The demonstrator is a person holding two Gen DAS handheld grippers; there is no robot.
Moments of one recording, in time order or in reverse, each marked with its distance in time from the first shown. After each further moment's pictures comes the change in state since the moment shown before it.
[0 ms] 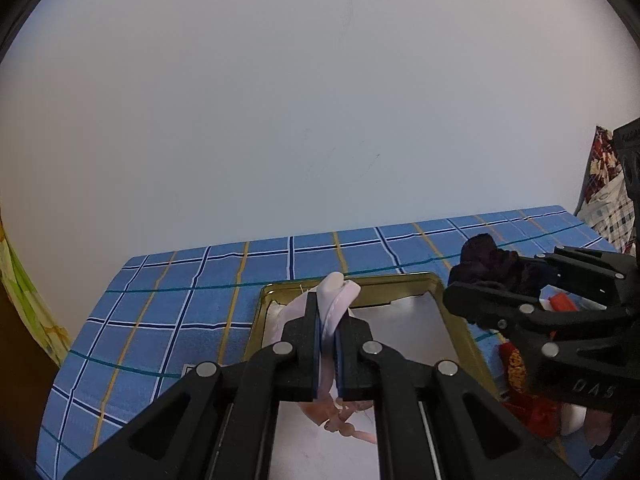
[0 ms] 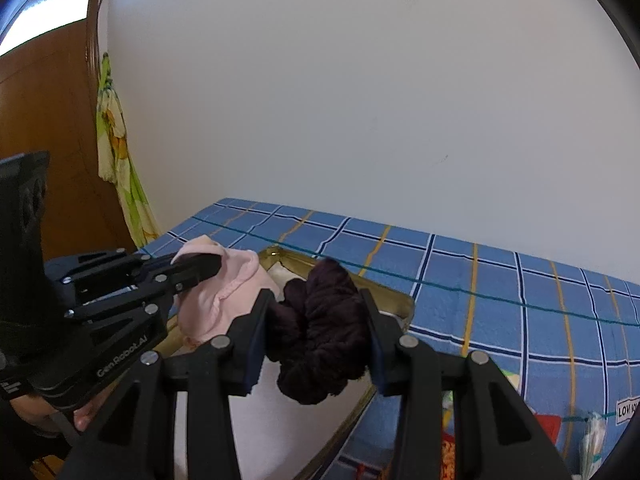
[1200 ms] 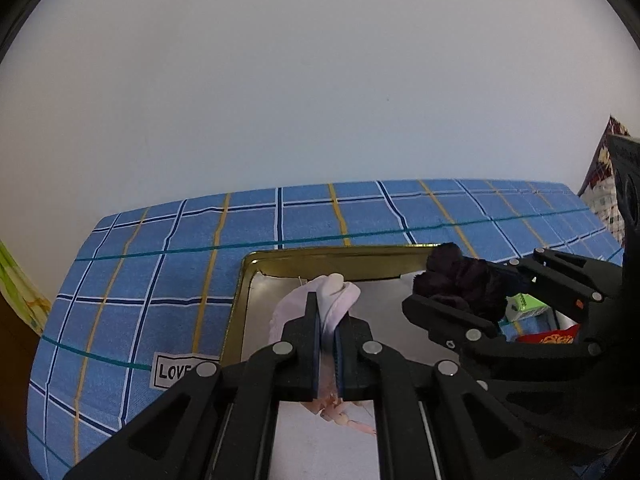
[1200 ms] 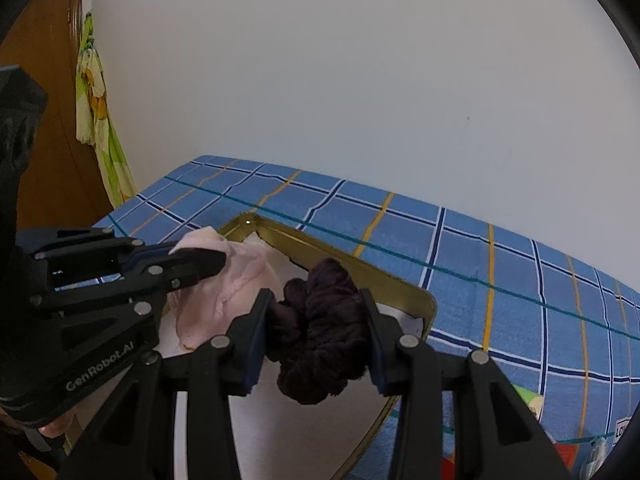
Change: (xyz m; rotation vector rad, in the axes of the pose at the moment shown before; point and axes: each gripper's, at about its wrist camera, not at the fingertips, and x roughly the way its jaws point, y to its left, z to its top) left arm 0.065 0.009 0.010 -0.030 0.217 -0.066; right arm 0.071 0.004 0.004 -0.038 0.151 -0.051
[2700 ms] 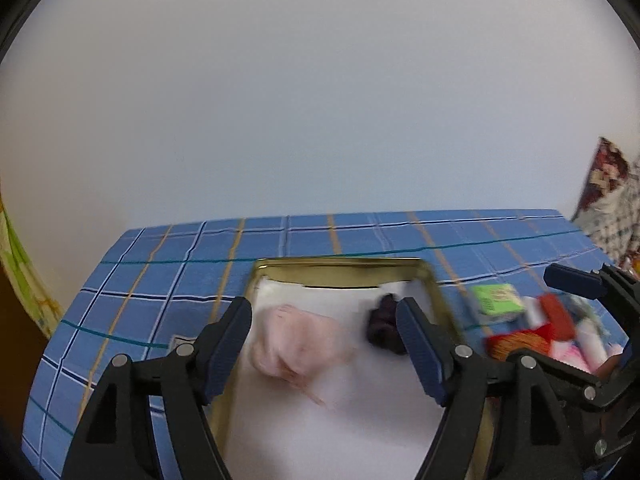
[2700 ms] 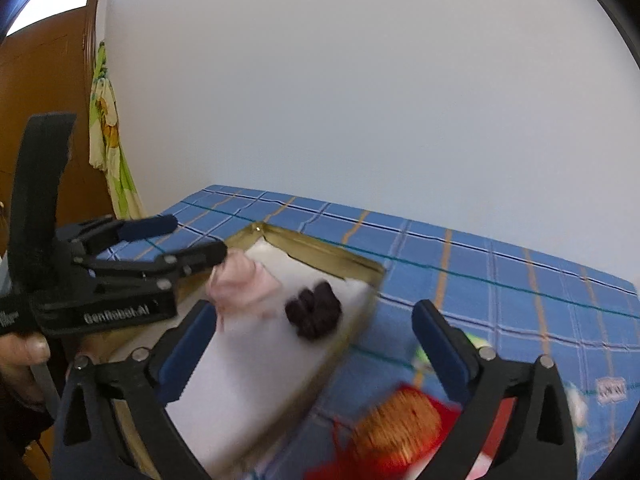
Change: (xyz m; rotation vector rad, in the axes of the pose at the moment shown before) left arm -0.070 -0.021 -0.032 -0.022 -0.178 0.021; right arm -0.111 -0.006 -0.055 0.014 -0.158 -0.023
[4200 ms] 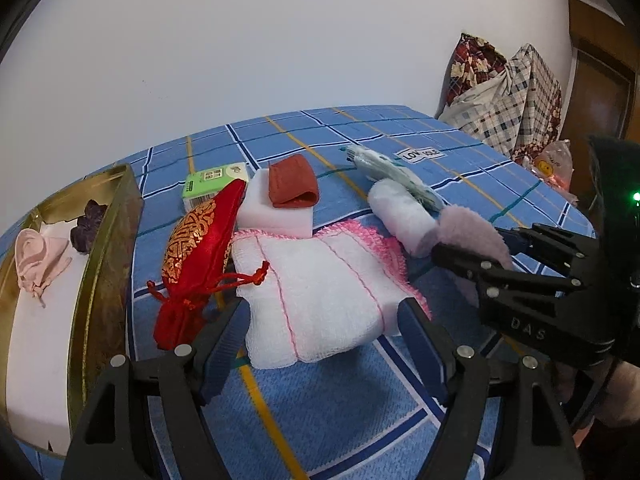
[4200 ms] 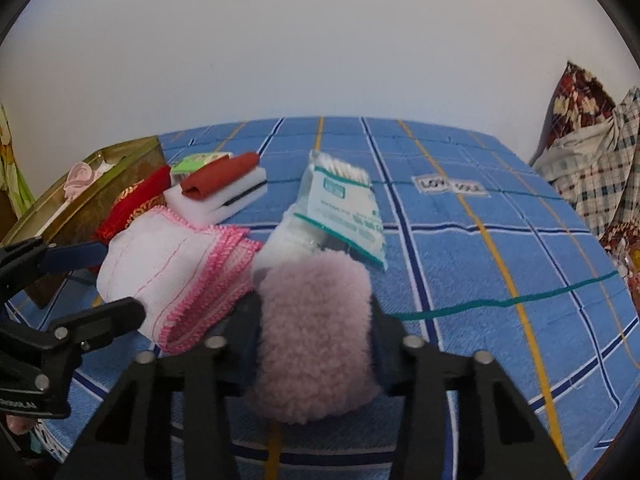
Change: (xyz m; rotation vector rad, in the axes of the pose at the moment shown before) left arm -0.013 -0.204 -0.102 0.212 0.180 -0.355; right arm -0.106 -0.136 -0.168 0.246 0.133 -0.368
